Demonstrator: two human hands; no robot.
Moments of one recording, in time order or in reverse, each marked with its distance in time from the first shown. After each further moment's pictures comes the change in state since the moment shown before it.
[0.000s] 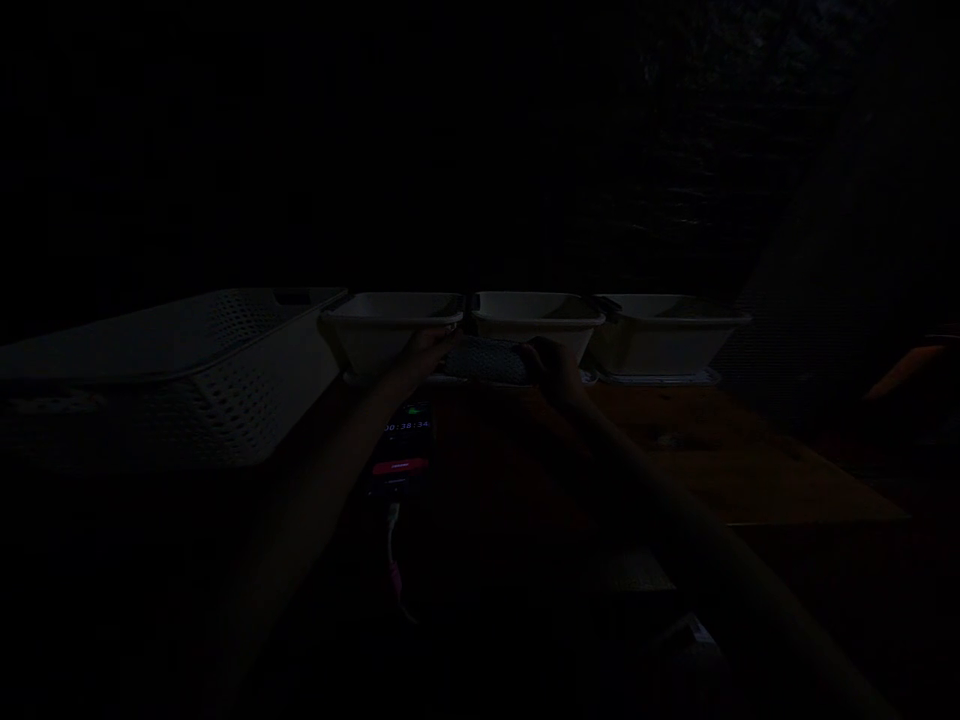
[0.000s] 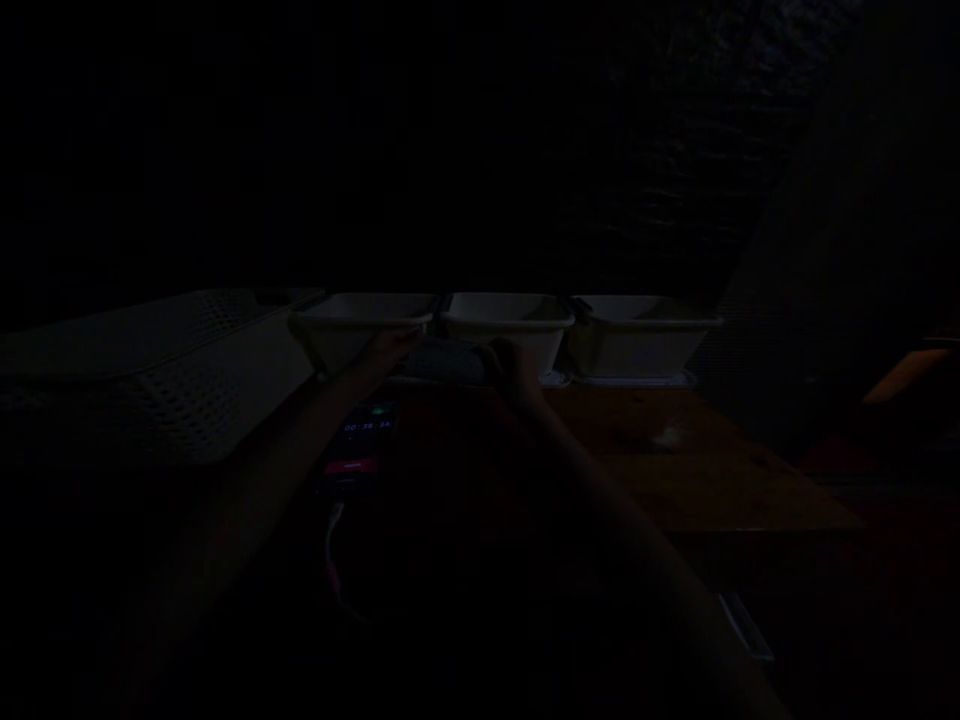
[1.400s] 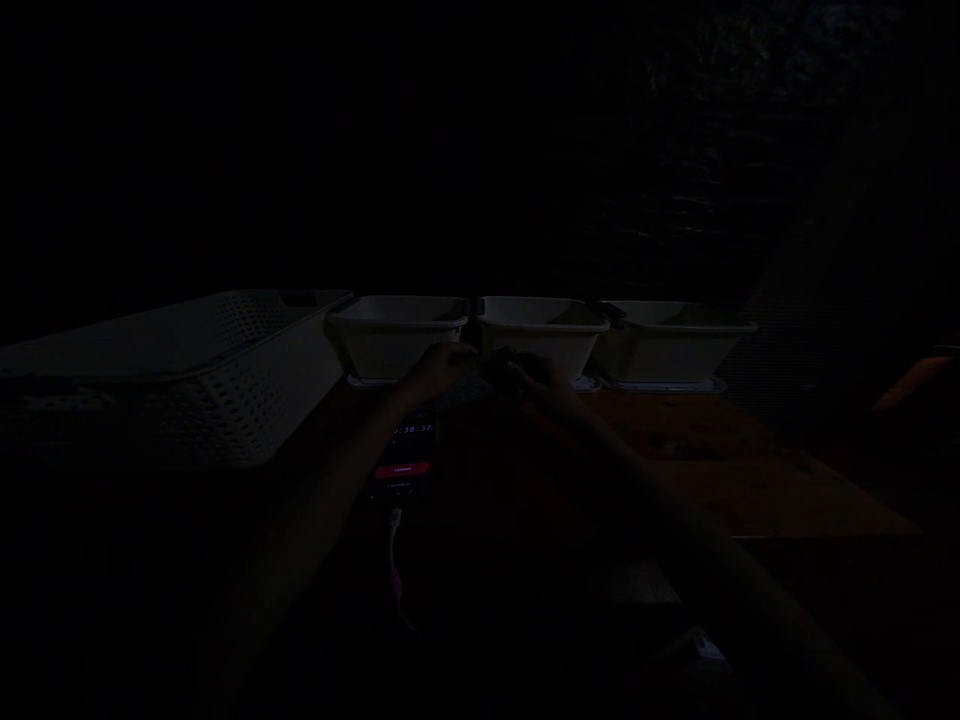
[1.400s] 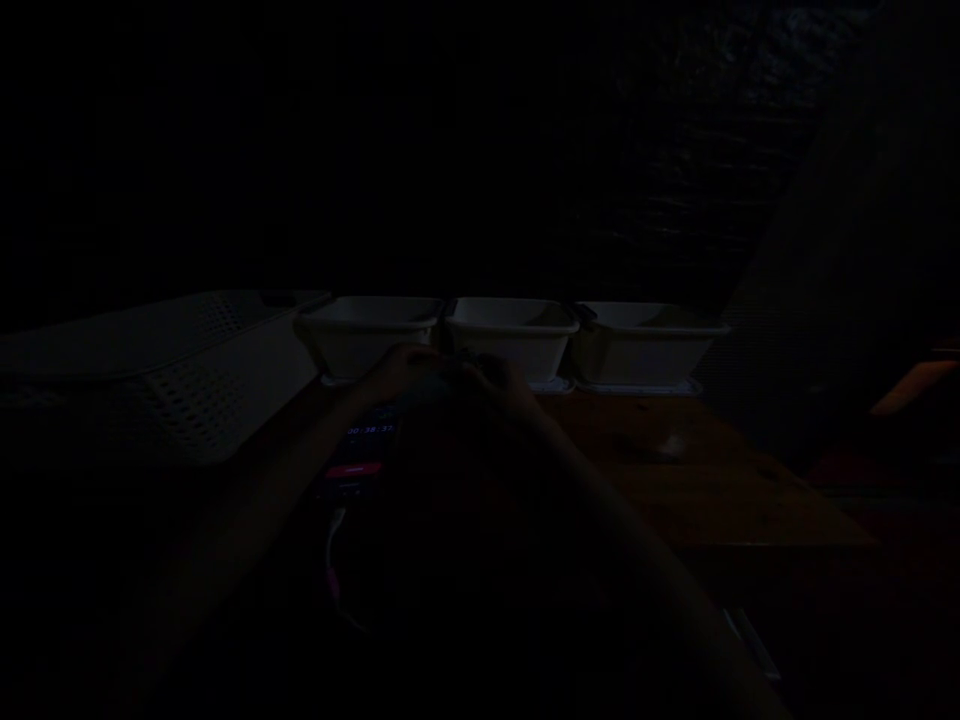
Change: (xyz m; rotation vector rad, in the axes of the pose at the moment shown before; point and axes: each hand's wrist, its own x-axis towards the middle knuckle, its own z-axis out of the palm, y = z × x) left_hand -0.007 0.002 0.011 0.361 -0.141 0.184; right_hand -0.011 -0.013 0.011 0.275 -0.243 0.077
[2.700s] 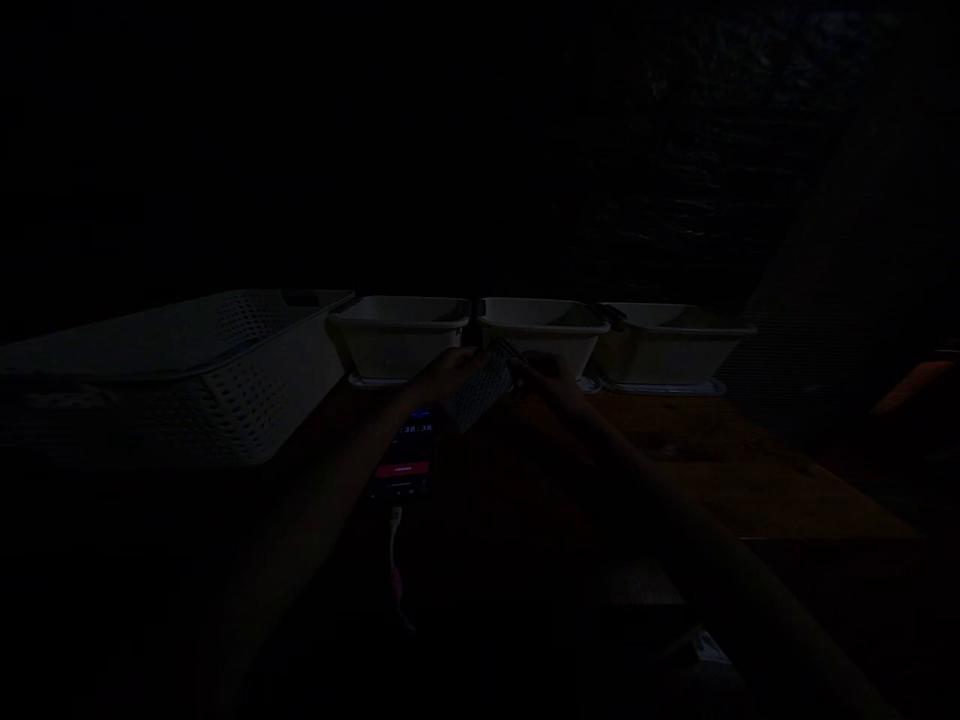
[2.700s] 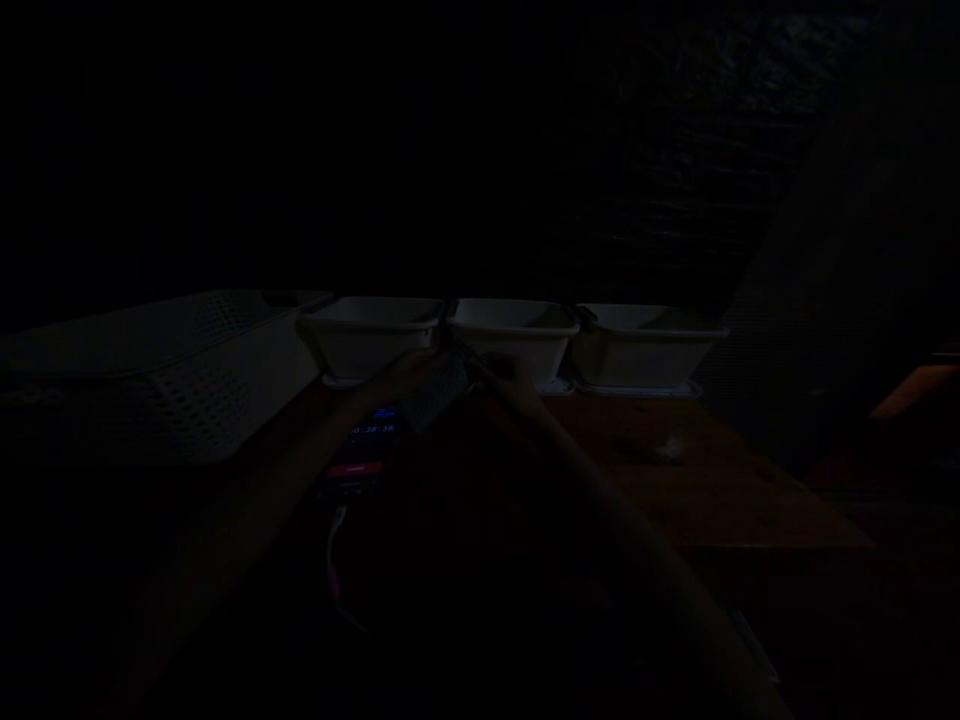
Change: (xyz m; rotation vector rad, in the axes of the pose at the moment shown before) left_hand -0.001 -0.001 0.008 -0.182 -0.120 -0.086; right_hand -0.001 -0.015 -0.003 0.333 0.013 0.103
